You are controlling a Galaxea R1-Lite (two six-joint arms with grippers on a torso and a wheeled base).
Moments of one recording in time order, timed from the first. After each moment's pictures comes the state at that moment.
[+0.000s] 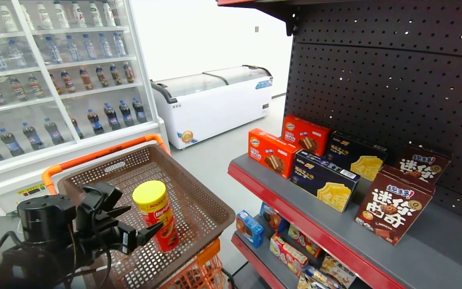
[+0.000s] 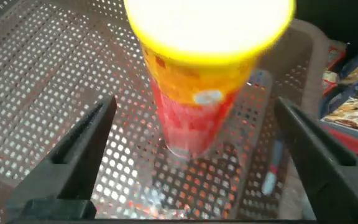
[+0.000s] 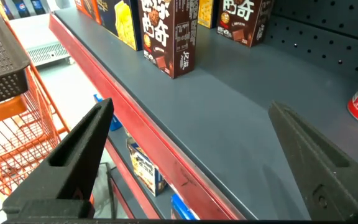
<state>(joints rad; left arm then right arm) -0.06 1.87 -0.23 -1.23 -0.28 0.13 0.00 0.00 0.00 0.00 0.05 0.00</state>
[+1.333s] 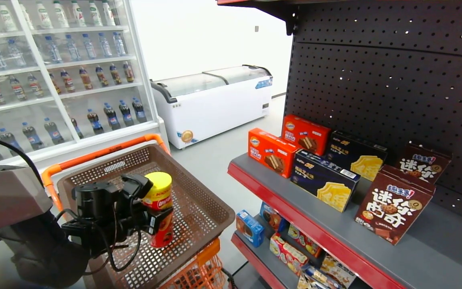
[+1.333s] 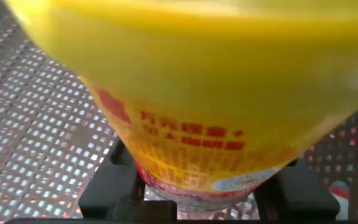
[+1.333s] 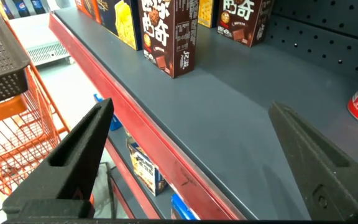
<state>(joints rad) -0.10 2.10 -0.47 -1.21 -0.25 0.20 0.00 0.00 0.00 0.00 0.05 0.00</state>
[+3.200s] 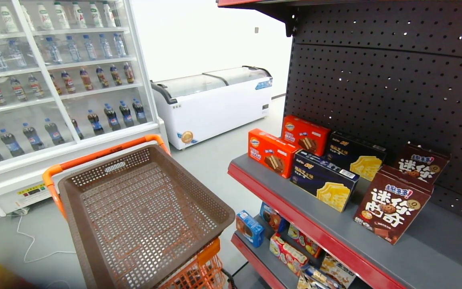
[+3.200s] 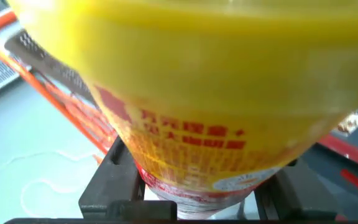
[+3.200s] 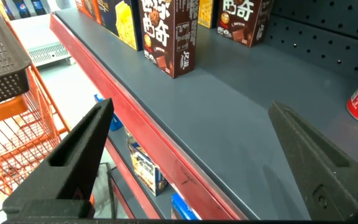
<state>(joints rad) -0.13 0.45 -0.12 -0.09 -0.05 0.05 0.00 0.00 0.00 0.00 0.05 0.00</state>
